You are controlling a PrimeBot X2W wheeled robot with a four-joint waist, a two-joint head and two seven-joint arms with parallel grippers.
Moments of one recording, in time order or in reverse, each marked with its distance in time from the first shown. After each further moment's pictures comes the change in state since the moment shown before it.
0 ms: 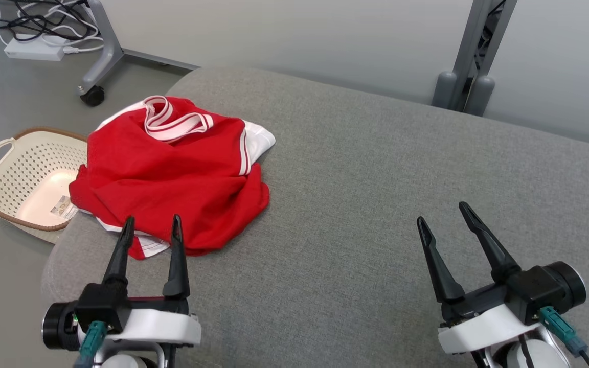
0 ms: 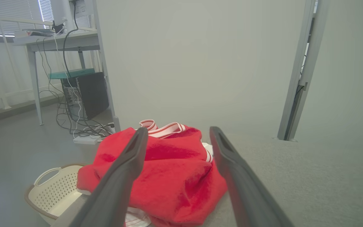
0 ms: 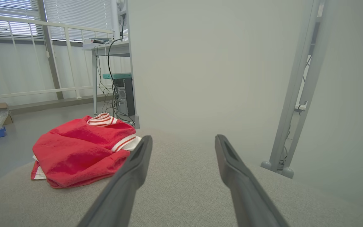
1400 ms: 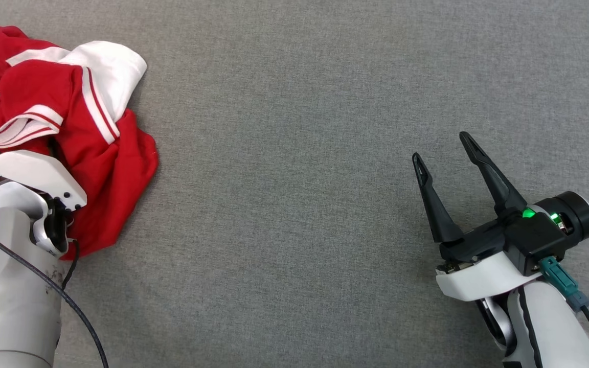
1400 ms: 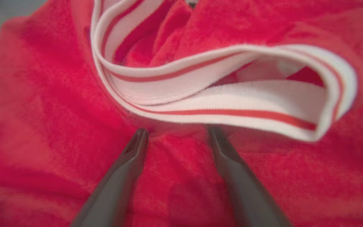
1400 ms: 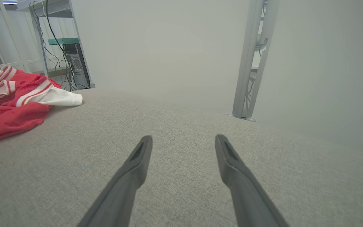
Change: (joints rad) left arm -0.752 0.164 0.200 0.925 -0.216 -0.003 0.295; right arm -0.194 -0.024 0.023 -0.021 -0.085 0.000 -0.001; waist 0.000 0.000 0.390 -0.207
